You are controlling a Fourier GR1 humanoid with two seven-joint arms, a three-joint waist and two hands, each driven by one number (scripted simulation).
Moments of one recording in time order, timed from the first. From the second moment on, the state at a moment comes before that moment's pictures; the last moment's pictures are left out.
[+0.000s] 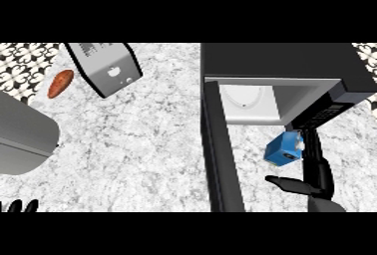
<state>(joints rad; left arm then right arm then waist) 0.80 0.07 -0.25 -2.39 0.07 -0.04 -0.30 -0.15 -0.15 -0.15 -0.79 -0.13 0.08 -0.87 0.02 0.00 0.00</state>
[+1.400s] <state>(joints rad) 0.85 0.09 -0.17 -2.39 0.18 -0.11 -0.33 -0.05 -0.25 -0.12 -1.07 -0.18 0.28 -0.85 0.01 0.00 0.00</state>
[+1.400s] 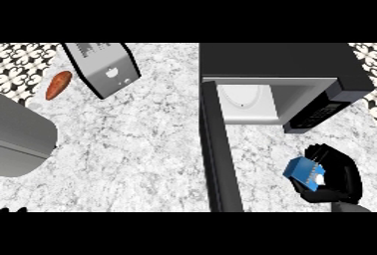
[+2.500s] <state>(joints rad) 0.82 0.08 -0.10 -2.33 0.22 -0.14 -0.33 -0.37 -0.18 -0.06 -1.14 -0.02 0.04 -0.48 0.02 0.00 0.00</state>
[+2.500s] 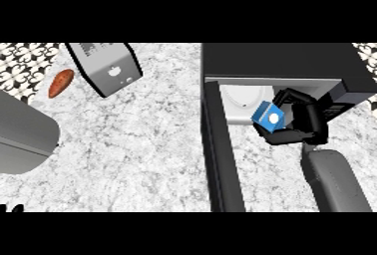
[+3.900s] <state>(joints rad) 0.69 0.12 -0.08 -2.28 0.25 -0.21 -0.30 -0.51 -0.17 -0.14 -0.86 0.06 -0.25 -0.89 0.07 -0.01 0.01</state>
